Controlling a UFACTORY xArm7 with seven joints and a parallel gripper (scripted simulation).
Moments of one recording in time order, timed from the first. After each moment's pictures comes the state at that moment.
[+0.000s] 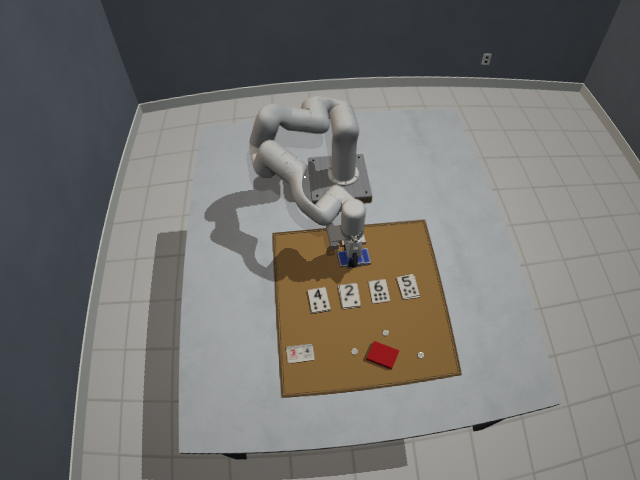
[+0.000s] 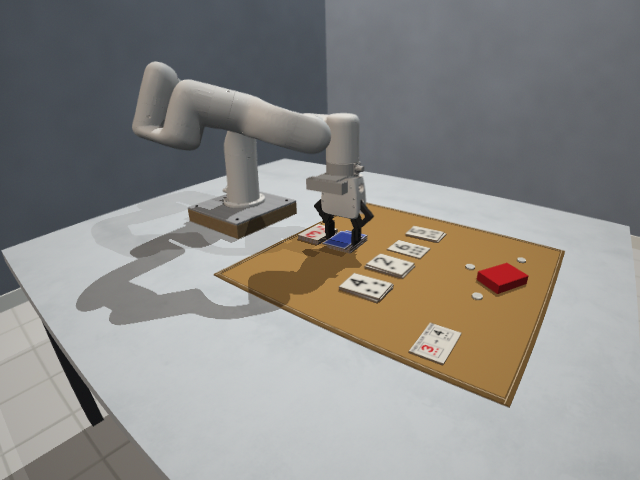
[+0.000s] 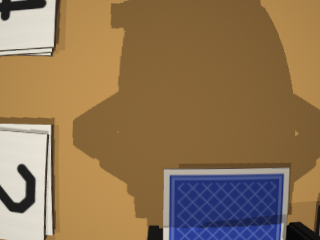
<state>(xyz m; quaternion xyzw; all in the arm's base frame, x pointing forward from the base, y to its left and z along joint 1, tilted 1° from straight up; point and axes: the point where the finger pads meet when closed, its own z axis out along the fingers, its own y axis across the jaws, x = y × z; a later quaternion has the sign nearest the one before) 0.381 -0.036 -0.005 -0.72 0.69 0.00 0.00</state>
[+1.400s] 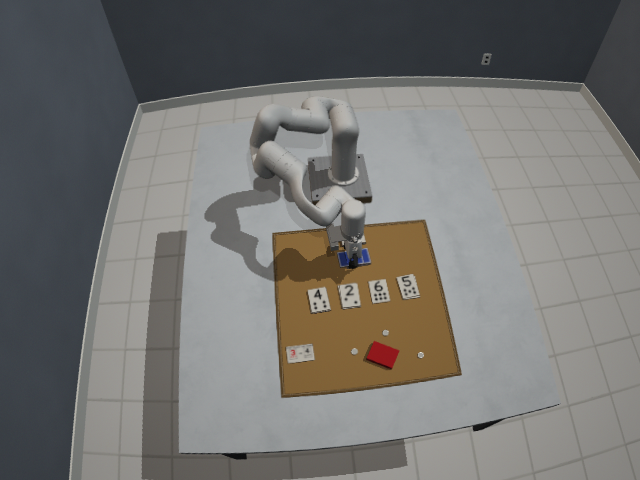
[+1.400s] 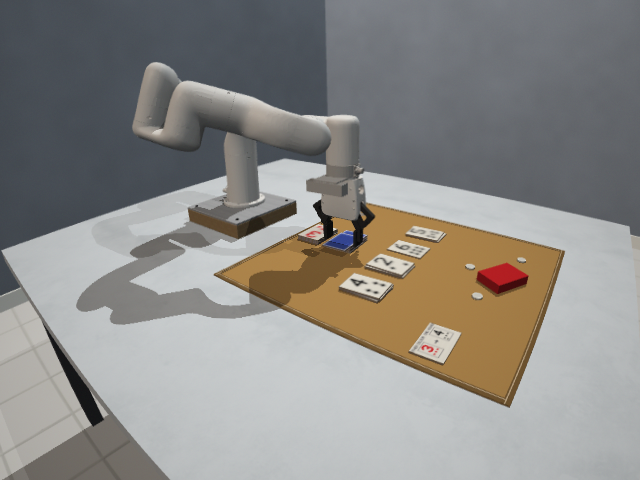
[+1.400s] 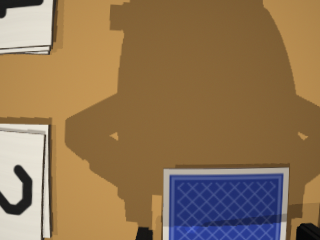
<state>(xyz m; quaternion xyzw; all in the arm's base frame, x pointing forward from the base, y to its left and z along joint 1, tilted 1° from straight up) 0.380 -0.036 -0.009 -0.72 0.69 0.00 0.00</state>
